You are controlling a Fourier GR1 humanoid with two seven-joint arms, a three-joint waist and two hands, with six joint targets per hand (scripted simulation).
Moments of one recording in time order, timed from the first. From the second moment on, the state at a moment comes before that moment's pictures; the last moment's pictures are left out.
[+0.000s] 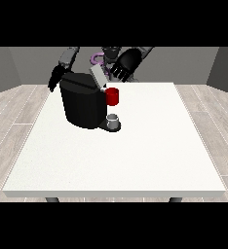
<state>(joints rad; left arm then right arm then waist) -1.18 0.43 0.14 -0.73 -0.72 -0.46 -0.04 -0.41 -0.06 -0.03 -1.25 0.16 -0.17 -0.02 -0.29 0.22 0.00</state>
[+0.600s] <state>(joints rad) -1.22 0.43 0.13 -0.69 -0.74 -0.44 -0.07 -0.46 -0.08 -0.05 -1.26 0.17 -0.19 0.01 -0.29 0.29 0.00</state>
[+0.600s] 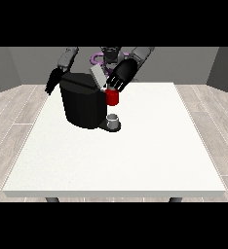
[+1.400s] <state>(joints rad) -1.26 0.43 0.14 -0.65 -0.75 -0.43 -0.08 -0.45 -0.07 -0.05 -1.25 0.16 -0.19 -0.01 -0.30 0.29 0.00</state>
